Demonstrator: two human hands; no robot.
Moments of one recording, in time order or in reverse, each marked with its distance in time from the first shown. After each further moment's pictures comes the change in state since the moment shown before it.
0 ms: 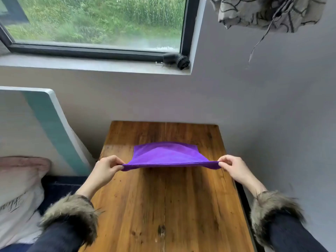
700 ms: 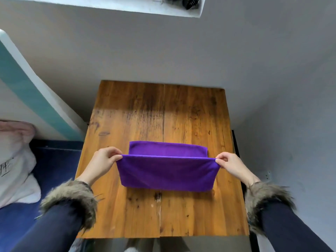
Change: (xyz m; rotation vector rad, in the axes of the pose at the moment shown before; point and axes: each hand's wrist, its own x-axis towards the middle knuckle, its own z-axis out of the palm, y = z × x) left_hand -0.005 -0.052 0.063 0.043 -0.153 -0.145; right_hand -0.001 0.081 0.062 -0.074 -0.236 0.293
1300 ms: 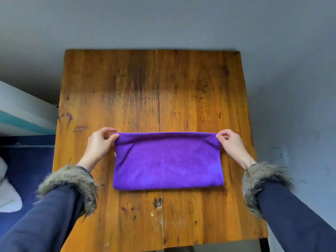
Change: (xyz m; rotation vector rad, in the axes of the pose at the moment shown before) left_hand 0.124 -0.030 0.066 -0.061 0.073 -0.191; right_hand 0.114 0.026 0.053 0.147 0.171 0.083
